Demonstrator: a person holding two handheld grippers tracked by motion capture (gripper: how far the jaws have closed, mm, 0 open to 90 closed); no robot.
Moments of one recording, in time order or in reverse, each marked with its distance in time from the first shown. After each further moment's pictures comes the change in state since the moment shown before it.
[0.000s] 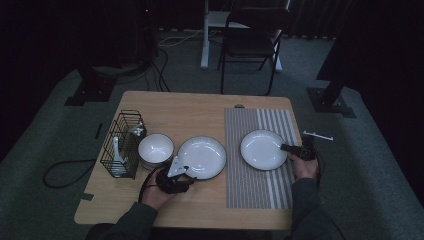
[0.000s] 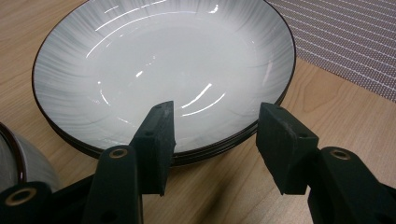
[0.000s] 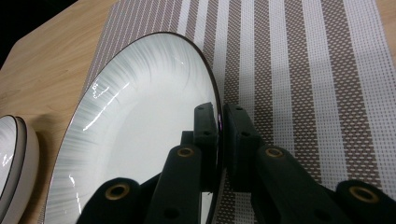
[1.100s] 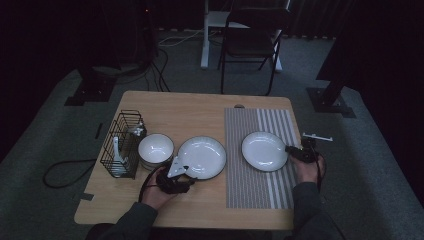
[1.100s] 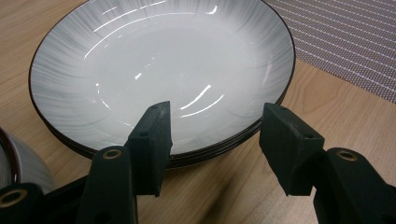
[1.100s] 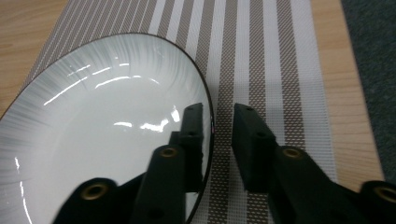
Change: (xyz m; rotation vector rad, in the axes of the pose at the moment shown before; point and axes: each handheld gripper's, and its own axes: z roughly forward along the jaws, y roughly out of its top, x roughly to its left) left arm -0.001 -0.001 0.001 -0.011 0.000 0.000; right arm 0.012 -0.006 -0.016 -0.040 -0.190 -0.178
